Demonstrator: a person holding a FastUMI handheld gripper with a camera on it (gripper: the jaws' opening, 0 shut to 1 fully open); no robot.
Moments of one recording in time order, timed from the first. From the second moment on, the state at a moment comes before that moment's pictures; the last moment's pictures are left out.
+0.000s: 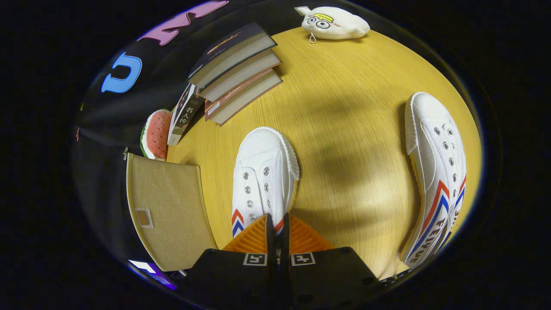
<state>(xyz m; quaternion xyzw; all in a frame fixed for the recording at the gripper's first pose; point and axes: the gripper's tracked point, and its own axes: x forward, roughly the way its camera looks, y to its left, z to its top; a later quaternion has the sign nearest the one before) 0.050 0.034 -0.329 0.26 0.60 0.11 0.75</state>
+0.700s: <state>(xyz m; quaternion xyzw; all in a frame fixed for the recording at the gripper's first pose) 0.050 0.054 -0.188 0.36 0.52 0.13 0.77</state>
